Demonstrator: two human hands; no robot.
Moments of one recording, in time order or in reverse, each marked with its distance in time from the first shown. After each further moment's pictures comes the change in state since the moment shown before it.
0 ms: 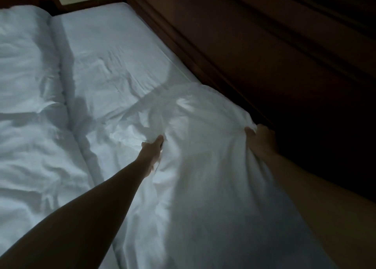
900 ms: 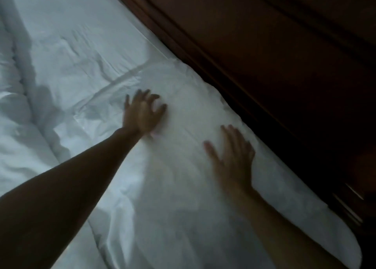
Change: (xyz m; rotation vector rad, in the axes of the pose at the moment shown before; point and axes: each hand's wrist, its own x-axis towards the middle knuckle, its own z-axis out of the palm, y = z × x) left_hand 0.020 0.056 0.037 1.023 0.220 0.912; right_hand -0.111 0.032 0.047 -0.114 0.064 -0.221
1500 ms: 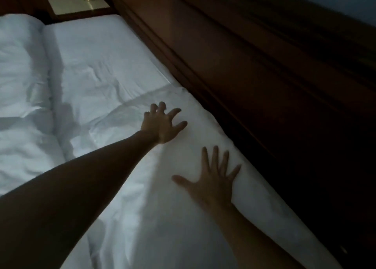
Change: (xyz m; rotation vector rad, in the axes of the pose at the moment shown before) left_hand -0.004 0.063 -0.052 0.220 -0.143 0.070; right_hand -0.008 -0.035 -0.015 -0.326 -0.254 -0.034
